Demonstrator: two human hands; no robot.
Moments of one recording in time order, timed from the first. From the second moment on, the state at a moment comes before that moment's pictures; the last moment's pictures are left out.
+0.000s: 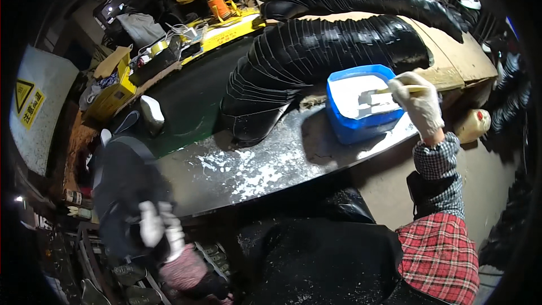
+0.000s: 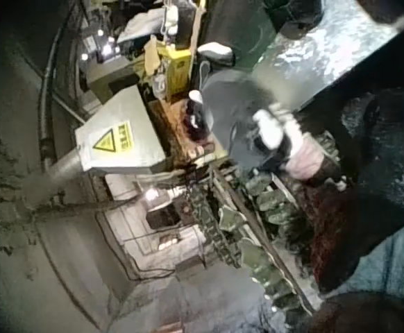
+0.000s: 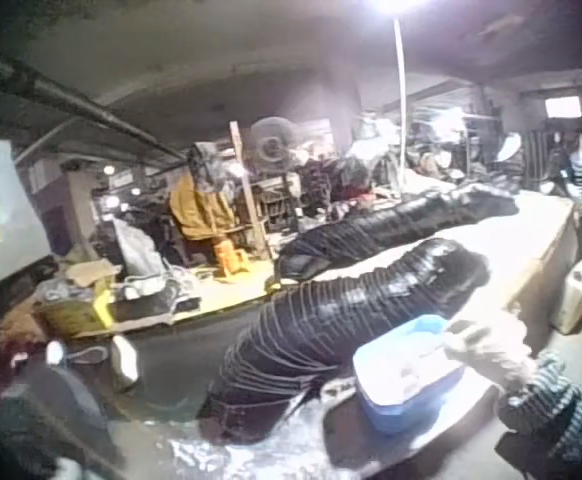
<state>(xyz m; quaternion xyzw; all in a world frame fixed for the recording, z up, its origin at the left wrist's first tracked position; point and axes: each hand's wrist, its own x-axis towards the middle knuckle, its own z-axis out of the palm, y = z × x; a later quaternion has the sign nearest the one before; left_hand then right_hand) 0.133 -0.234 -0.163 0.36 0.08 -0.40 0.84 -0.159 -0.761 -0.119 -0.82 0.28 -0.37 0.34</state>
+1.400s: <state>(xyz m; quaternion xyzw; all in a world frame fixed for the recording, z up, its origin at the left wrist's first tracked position) 0.127 -0.322 -0.244 0.90 -0.27 0.12 0.30 -0.031 -0.564 -0.152 -0.76 -0.28 -0.07 0.59</state>
